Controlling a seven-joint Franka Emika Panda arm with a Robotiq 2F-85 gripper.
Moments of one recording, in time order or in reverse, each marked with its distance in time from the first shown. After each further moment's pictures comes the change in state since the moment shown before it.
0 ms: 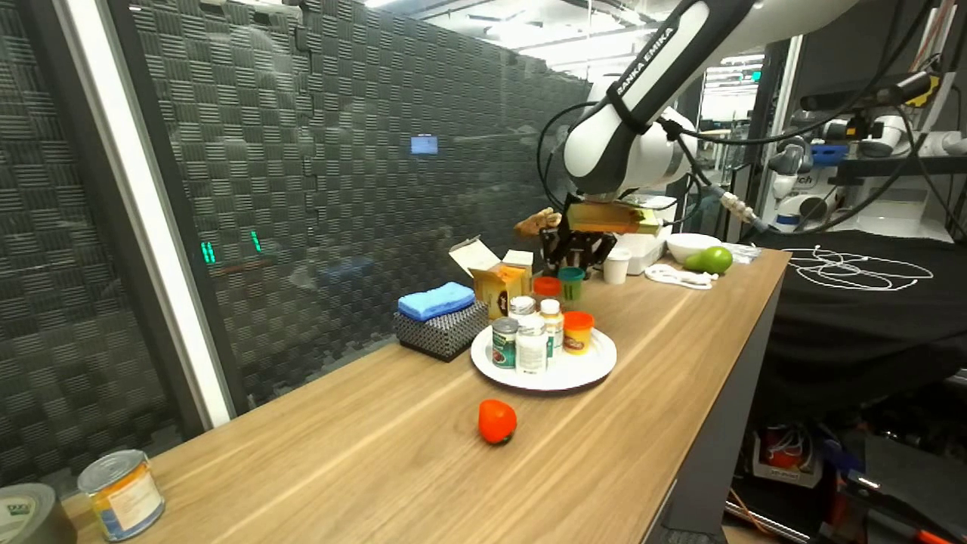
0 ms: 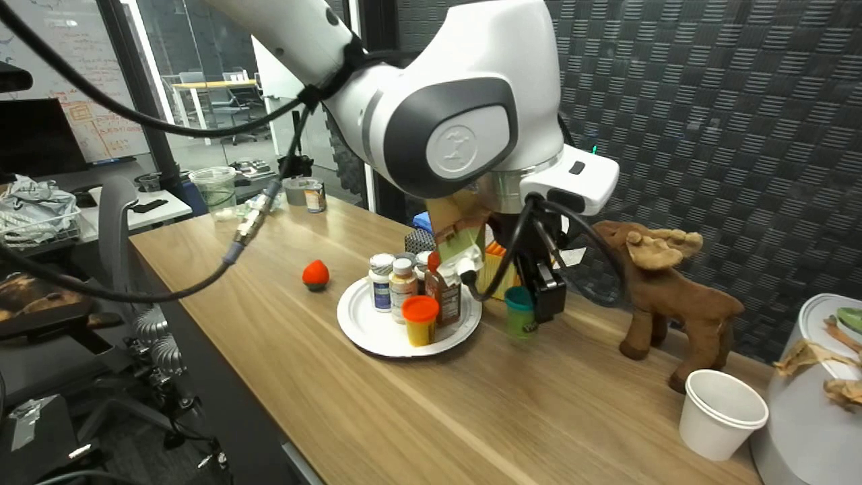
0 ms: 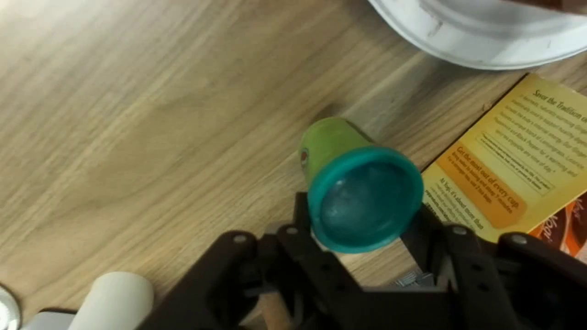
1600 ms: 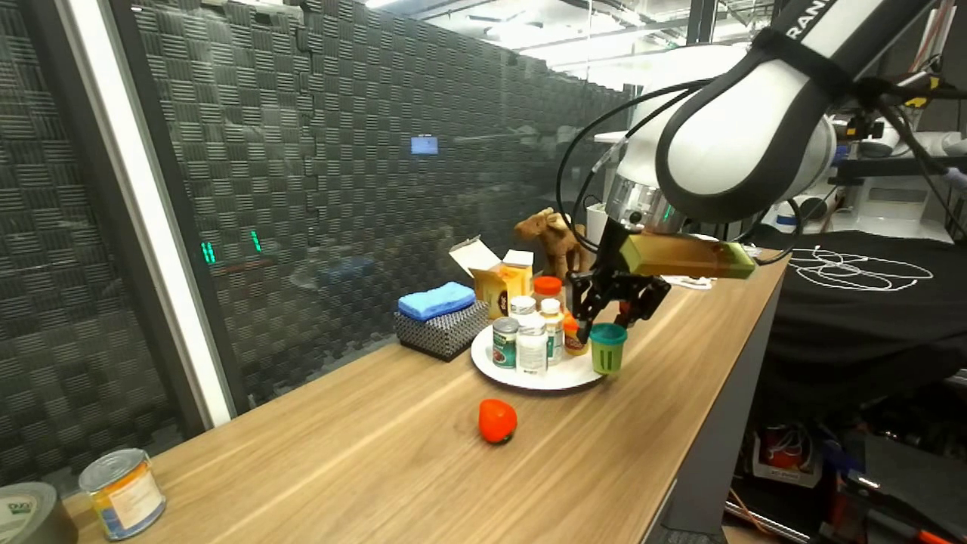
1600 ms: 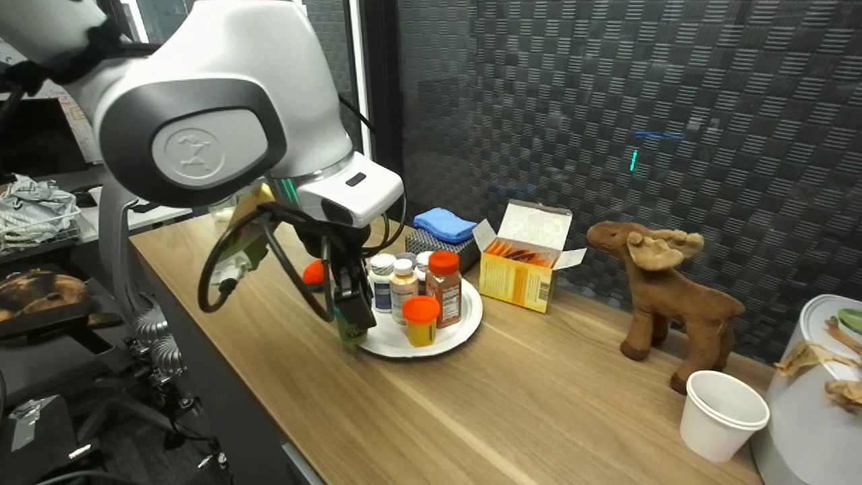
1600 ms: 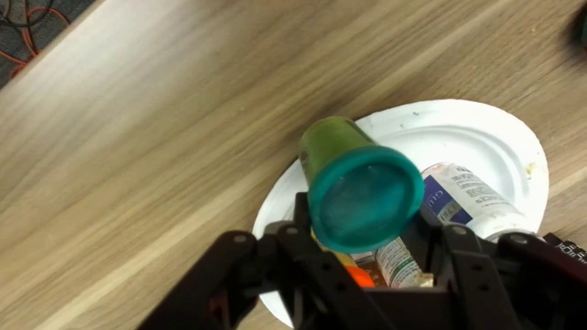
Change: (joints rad) arm 0.093 -0.398 0.137 -0.584 -0.060 0.126 0.153
